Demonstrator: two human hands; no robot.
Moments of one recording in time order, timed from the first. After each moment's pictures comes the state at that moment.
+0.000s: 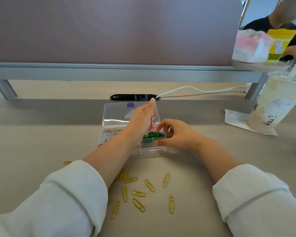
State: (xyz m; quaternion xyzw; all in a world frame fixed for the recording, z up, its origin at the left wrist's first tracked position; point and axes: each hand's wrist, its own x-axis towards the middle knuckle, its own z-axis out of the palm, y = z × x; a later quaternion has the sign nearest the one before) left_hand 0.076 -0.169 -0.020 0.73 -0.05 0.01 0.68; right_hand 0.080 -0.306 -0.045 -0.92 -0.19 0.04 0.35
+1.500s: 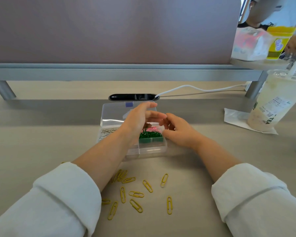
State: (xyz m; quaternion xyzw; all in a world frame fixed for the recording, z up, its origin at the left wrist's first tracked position) left_hand 0.073 -0.164 -0.016 0.69 -0.03 -0.06 0.72; right_hand 0.080 -0.307 -0.042 -0.90 -0.18 0.01 0.40
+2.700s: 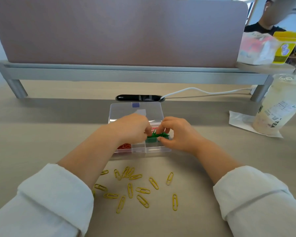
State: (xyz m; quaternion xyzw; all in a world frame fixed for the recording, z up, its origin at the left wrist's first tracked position) left_hand 0.063 -0.123 -0.001 0.97 -0.22 -0.06 0.04; right_hand 0.069 -0.296 -0.041 -0.91 -0.30 -0.09 0.27
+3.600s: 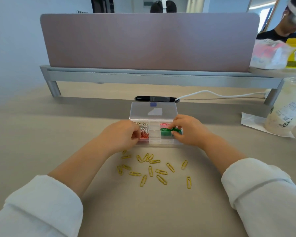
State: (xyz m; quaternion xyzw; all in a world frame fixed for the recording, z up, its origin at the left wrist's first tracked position) left_hand -0.004 -0.055 -0.015 0.99 -0.14 0.05 0.08; right_hand 0.057 -0.281 -0.036 -0.95 -0.27 -0.06 0.16
